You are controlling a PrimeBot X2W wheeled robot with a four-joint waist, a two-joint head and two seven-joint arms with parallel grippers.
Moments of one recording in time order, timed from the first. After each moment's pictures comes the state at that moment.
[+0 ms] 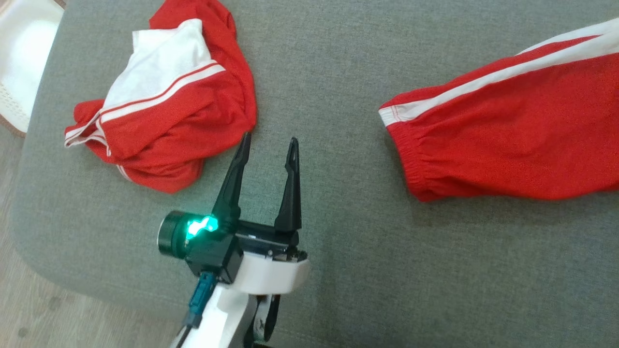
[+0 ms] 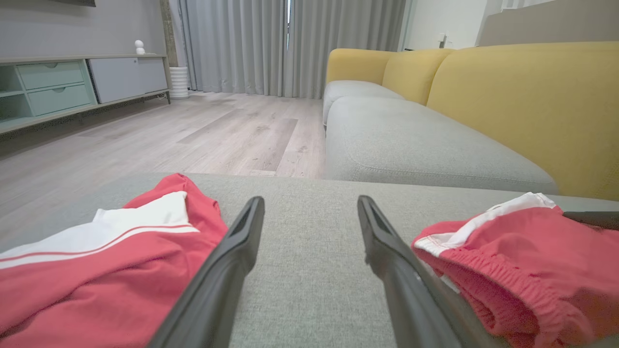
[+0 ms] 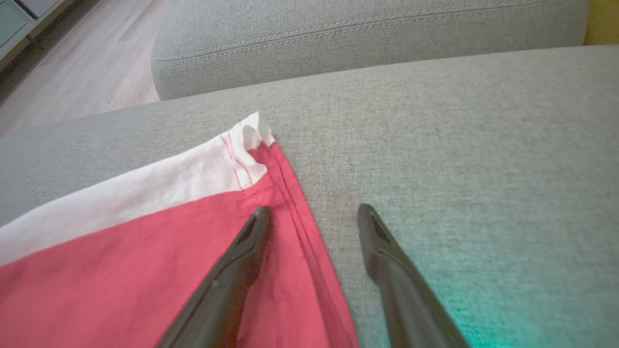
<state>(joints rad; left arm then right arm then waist) -0.26 0.05 -0.55 0.02 -0.26 0.23 -0.26 -0.64 -0.63 0.15 0.70 0.73 0.12 0.20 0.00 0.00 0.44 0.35</state>
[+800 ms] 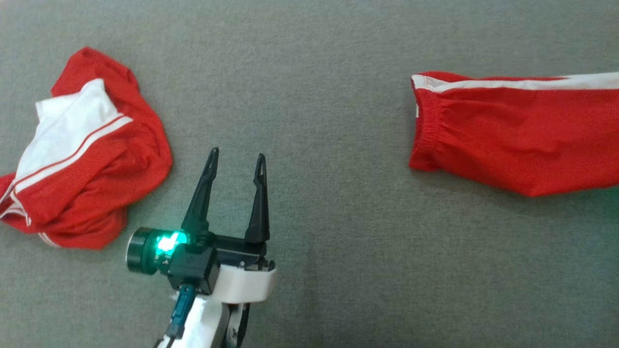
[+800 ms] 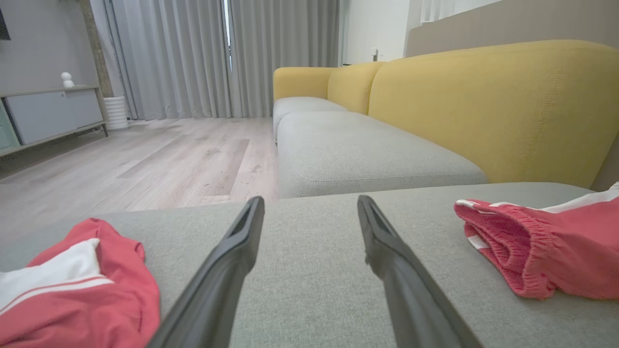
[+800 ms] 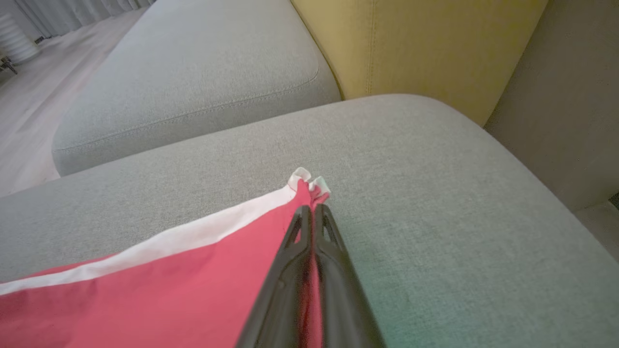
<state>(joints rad) -0.17 0.05 -0.41 0.04 -0.12 0.19 -0.26 -0.56 -0.64 0.11 0.75 0.75 0.12 0.07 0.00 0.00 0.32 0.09</state>
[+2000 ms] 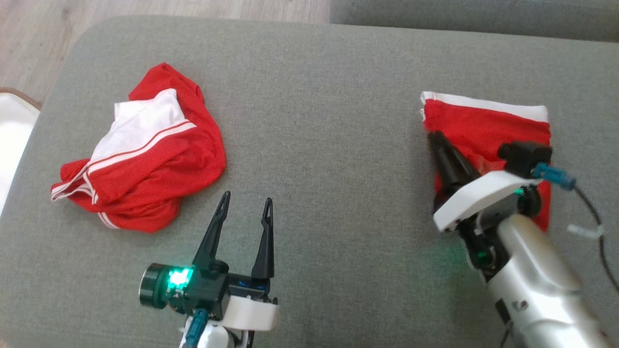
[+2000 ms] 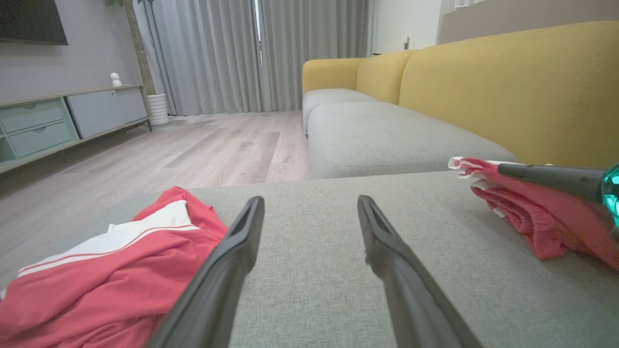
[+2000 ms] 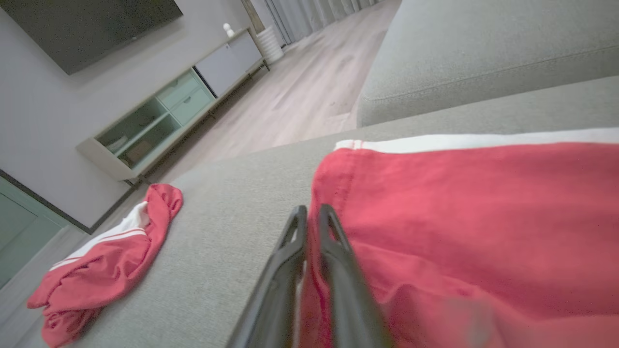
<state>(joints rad) -0.08 0.05 -0.42 0.13 -0.10 0.17 -0.26 -0.46 -0.18 0.39 0.57 0.67 0.12 -0.06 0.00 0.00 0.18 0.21</state>
